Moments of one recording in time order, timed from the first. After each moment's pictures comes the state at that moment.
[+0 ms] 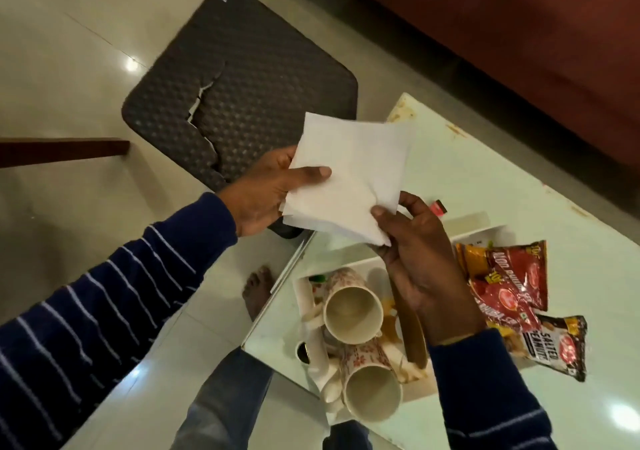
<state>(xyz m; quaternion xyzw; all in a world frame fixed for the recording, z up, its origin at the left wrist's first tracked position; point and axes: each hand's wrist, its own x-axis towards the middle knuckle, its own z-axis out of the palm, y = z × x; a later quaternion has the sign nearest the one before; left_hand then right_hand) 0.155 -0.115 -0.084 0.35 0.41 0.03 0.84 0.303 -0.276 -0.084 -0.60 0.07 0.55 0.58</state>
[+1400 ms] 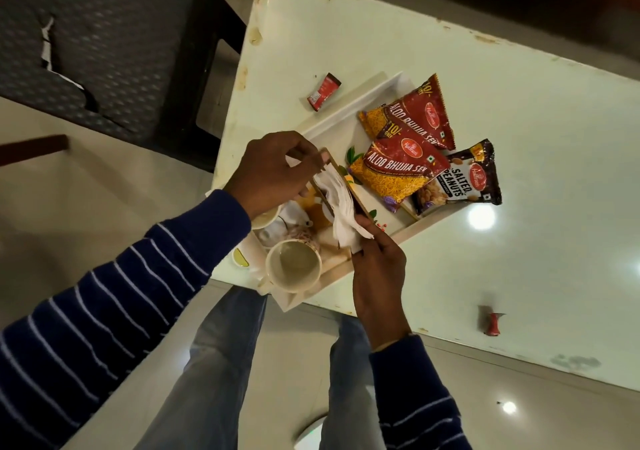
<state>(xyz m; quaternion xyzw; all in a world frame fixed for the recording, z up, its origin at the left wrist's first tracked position) 0.227 -0.299 -0.074 0.71 0.43 -0.10 0.54 0.243 -0.503 -0.110 -0.68 0.24 0.38 0.58</state>
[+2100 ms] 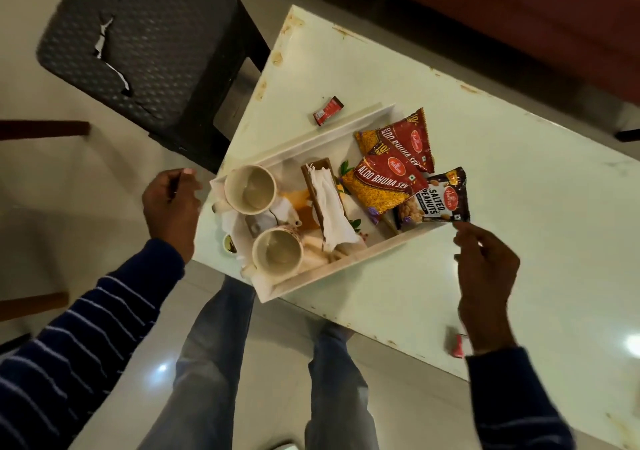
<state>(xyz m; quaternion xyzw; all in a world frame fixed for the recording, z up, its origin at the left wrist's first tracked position) 0.098 -0.311 -0.098 0.50 0.70 0.23 0.45 0.377 -0.601 -0.075 -0.86 0.06 0.24 0.45</state>
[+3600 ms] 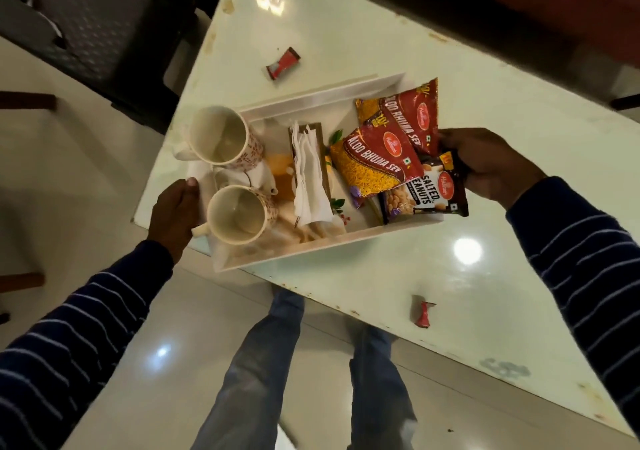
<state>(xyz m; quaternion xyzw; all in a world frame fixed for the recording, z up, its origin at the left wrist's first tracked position) 0.104 -0.402 -0.134 0.60 0.61 0.07 0.52 0.528 -0.582 -0.118 -0.72 -0.03 0.58 0.38</state>
